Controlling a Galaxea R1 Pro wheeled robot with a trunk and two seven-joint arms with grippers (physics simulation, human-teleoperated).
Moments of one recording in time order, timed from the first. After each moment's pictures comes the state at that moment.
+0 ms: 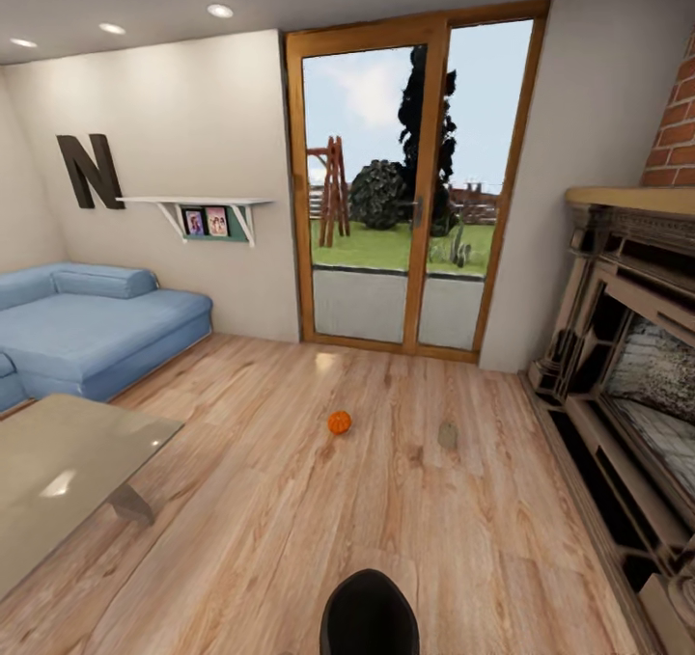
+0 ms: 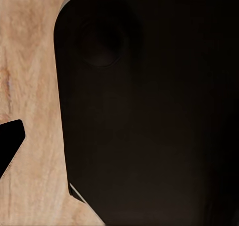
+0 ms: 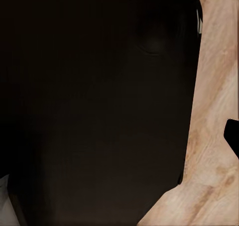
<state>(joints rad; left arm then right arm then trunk) 0.00 -0.01 0.00 0.00 0.00 -0.05 0.00 0.00 0.03 0.00 0.00 0.00 -0.01 0.00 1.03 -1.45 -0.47</state>
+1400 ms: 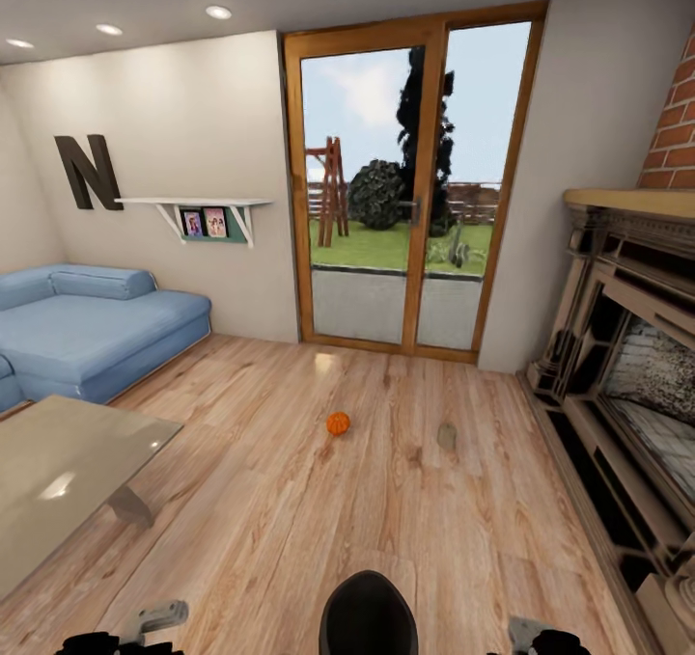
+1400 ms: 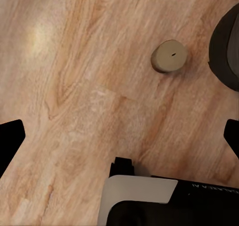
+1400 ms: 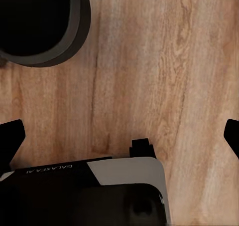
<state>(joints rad) 0.00 0.06 0.19 -1.35 0.00 0.98 -0.08 -0.06 0.03 -0.16 -1.20 -0.01 0.97 0.00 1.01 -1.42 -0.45</state>
